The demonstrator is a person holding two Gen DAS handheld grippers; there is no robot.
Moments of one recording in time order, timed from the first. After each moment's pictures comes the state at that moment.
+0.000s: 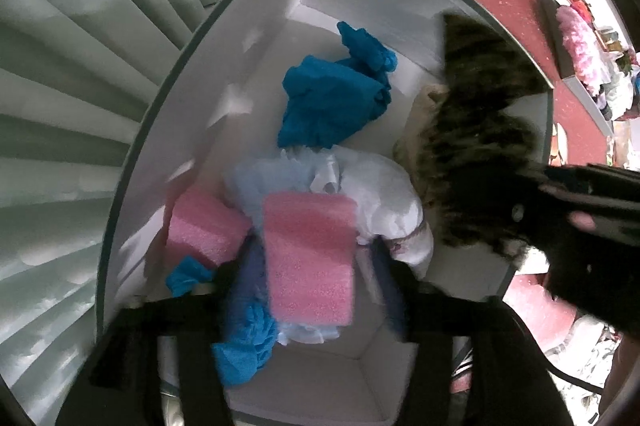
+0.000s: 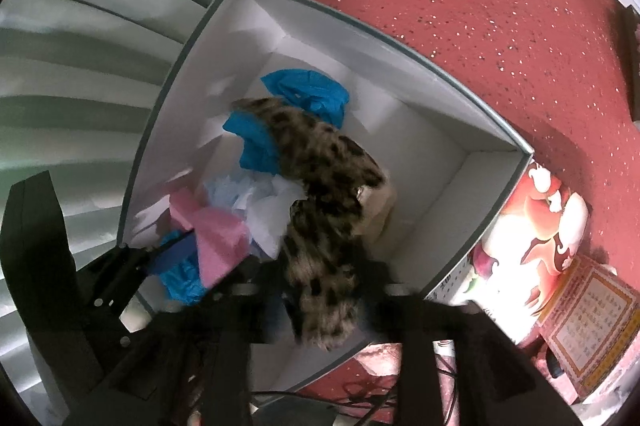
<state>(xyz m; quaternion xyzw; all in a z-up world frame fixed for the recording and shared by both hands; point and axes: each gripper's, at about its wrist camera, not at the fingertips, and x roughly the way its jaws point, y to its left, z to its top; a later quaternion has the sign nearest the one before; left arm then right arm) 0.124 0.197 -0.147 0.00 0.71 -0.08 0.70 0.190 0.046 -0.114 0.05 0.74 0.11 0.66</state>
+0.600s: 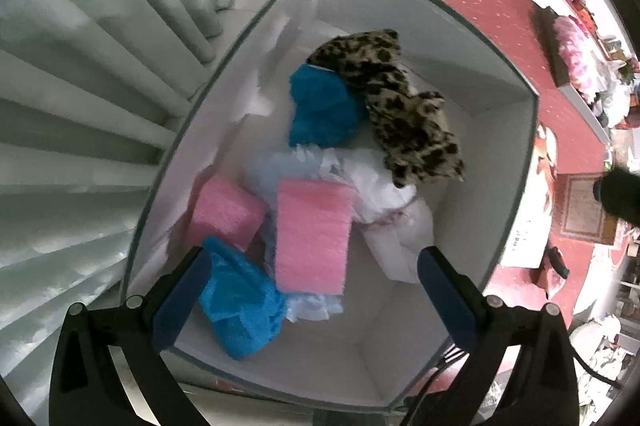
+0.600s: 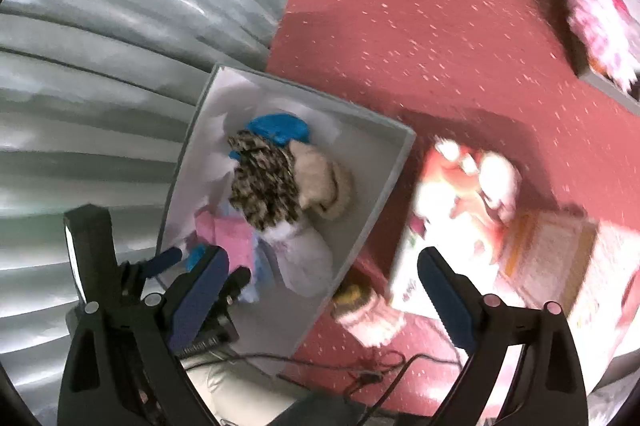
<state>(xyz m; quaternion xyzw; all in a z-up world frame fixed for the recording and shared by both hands) 0.119 0.199 -0.160 0.00 0.71 -0.08 0.70 0.153 -0.026 -0.051 0.14 0.69 0.07 0.70</state>
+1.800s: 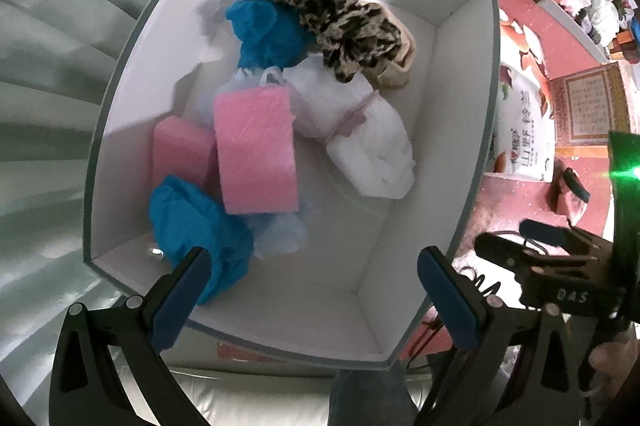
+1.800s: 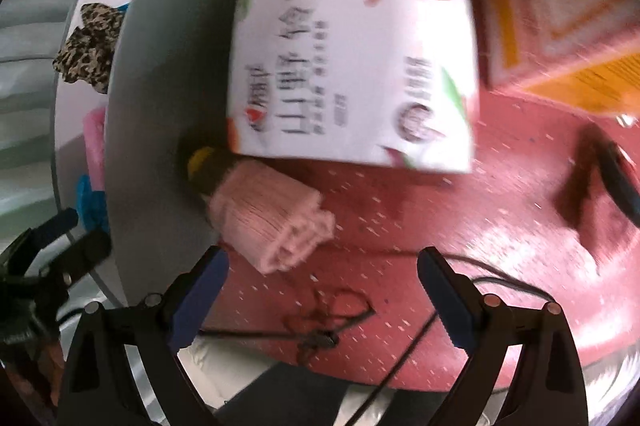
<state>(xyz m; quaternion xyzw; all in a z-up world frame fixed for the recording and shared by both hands) 0.051 0.146 -0.203 0.08 0.73 -0.11 0.67 0.055 -0.070 -0.174 0.19 0.75 0.02 0.63</state>
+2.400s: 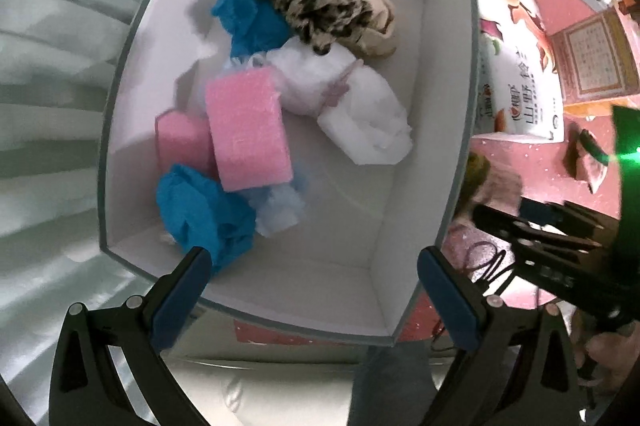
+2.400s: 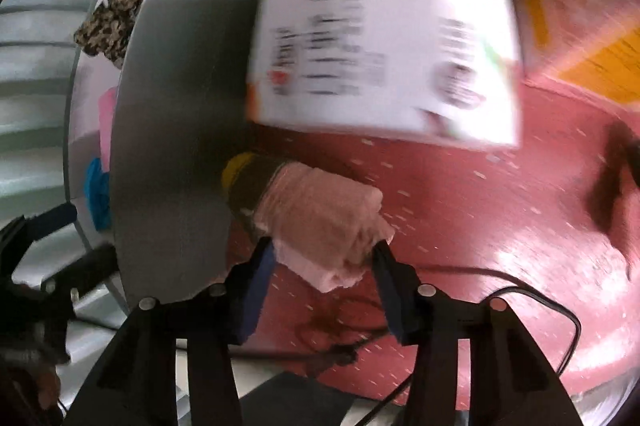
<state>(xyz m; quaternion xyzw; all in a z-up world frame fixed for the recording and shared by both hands) 0.025 0.126 -0.203 0.15 0.73 -0.10 0.66 0.037 -0.071 -0.171 0.20 0.73 0.05 0.65</state>
